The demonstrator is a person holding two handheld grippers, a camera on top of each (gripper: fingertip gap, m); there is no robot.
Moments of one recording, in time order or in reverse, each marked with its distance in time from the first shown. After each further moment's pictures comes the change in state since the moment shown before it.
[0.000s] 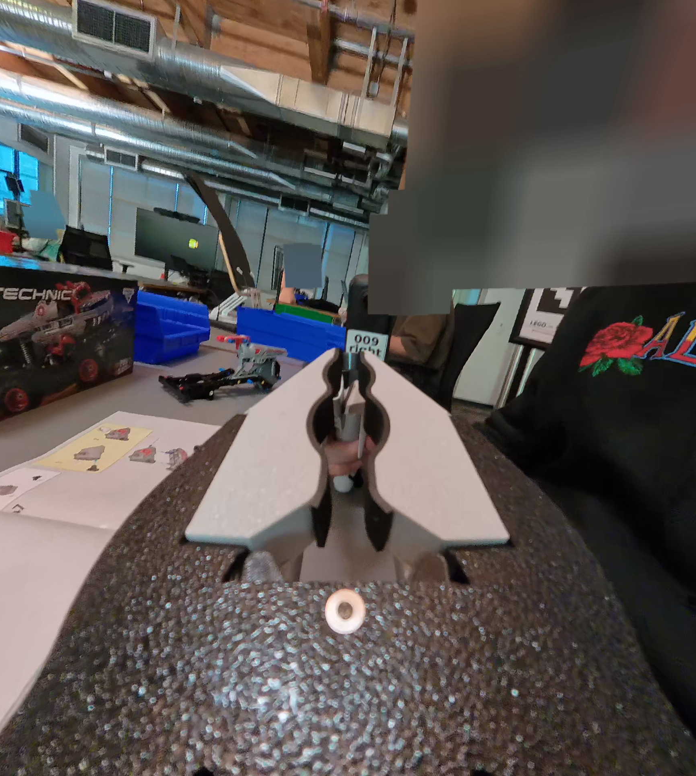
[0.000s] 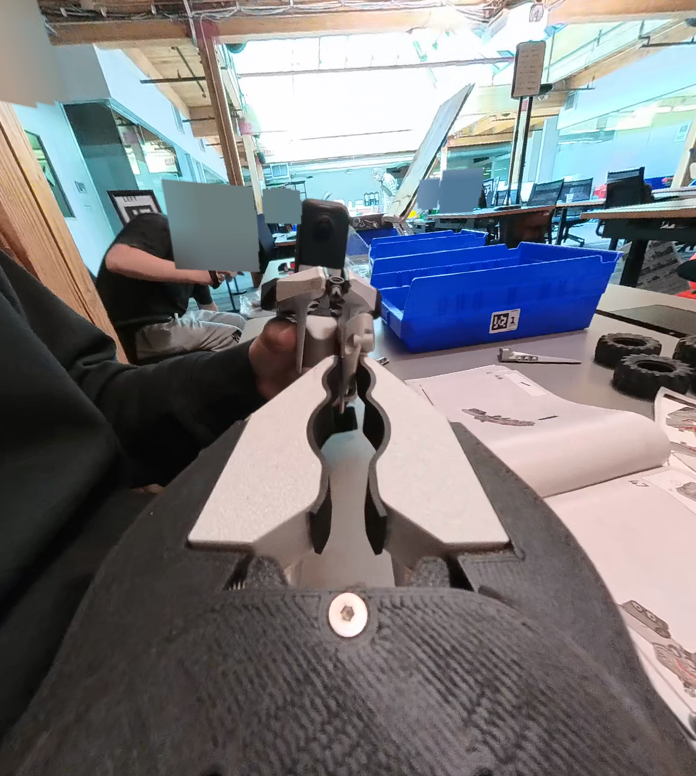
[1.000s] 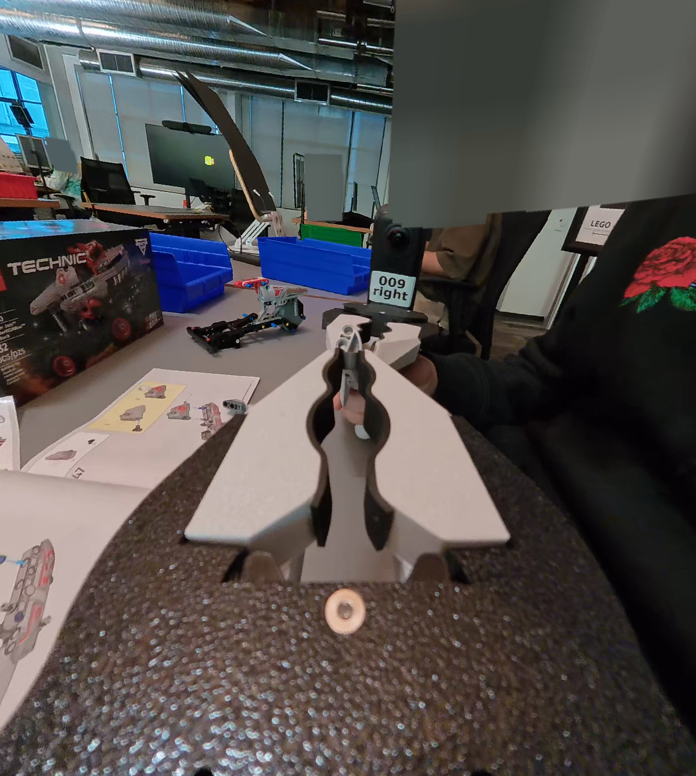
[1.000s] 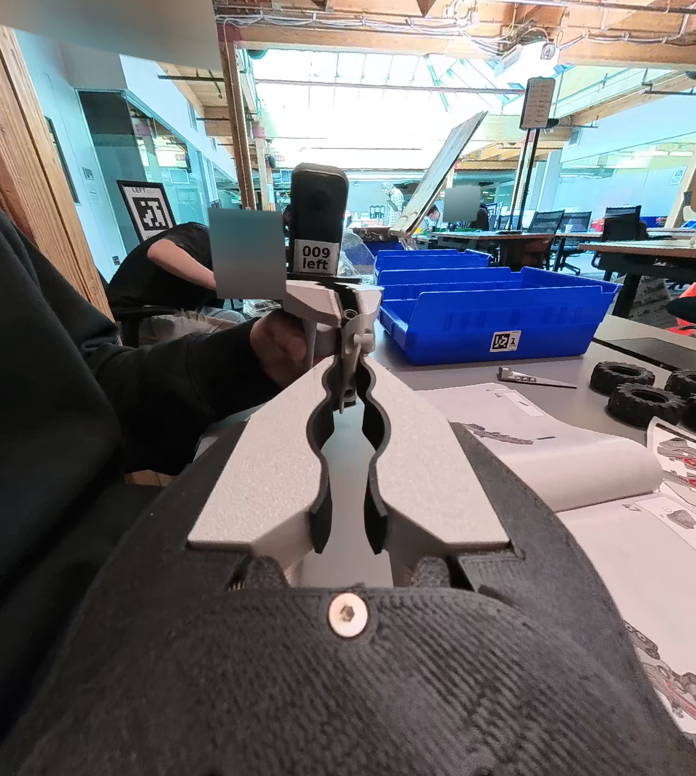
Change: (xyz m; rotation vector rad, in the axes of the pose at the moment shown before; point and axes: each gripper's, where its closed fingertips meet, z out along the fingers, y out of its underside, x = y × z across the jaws) left arm 0.001 0.016 0.001 -0.233 -0.068 0.115; right arm -0.009 -0.003 -0.003 0.025 -0.021 -0.078
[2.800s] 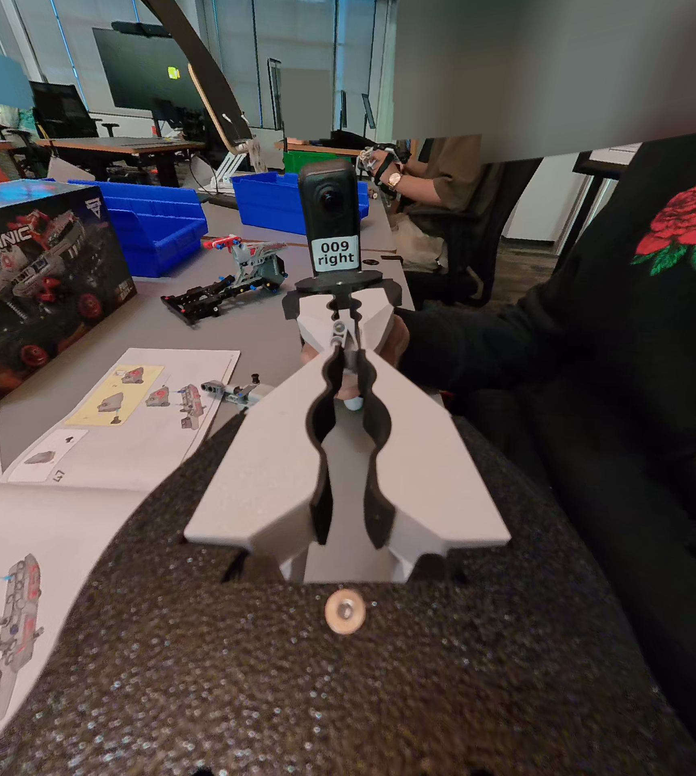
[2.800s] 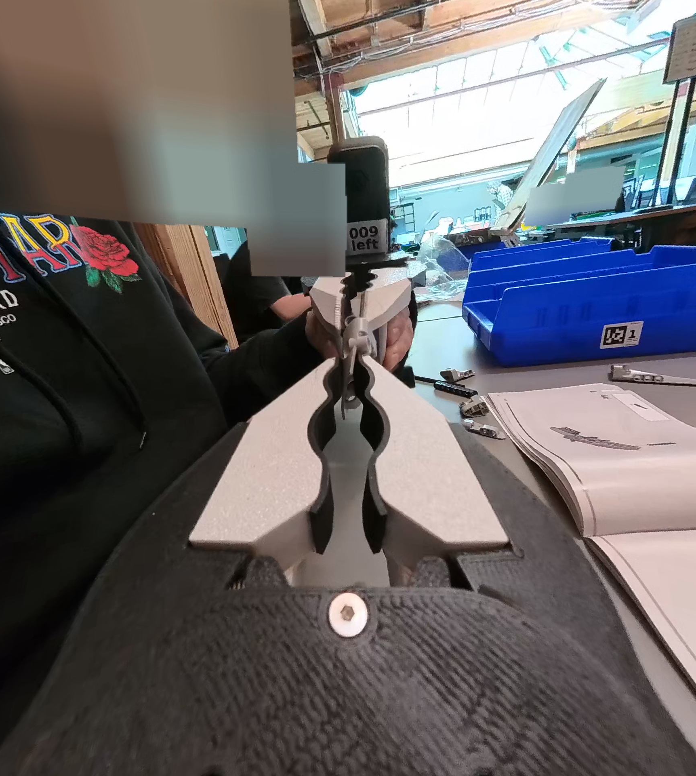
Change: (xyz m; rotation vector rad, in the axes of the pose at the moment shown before) left arm 0.020 0.007 0.016 -0.181 0.020 0.056; right arm -0.016 -0.005 -0.018 0.038 -0.257 0.181
